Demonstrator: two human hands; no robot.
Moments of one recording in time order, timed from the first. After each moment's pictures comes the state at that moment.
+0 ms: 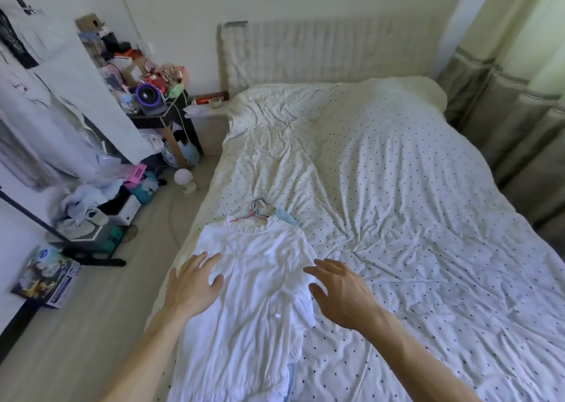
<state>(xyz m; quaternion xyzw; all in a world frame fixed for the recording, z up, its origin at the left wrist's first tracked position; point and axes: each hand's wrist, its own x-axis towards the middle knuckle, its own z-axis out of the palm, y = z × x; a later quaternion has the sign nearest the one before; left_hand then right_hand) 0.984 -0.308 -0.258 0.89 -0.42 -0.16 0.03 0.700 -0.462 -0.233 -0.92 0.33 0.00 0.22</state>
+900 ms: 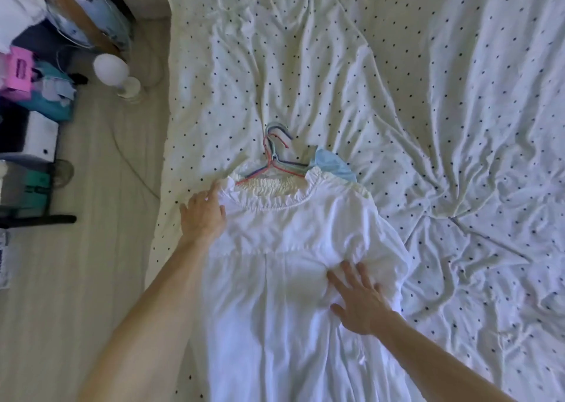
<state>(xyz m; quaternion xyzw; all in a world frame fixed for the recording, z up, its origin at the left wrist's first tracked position) 1.310 -0.558 -0.593 0.87 -0.42 -0.24 -0.08 0.947 -0.564 -0.580 -0.76 0.42 0.40 0.29</state>
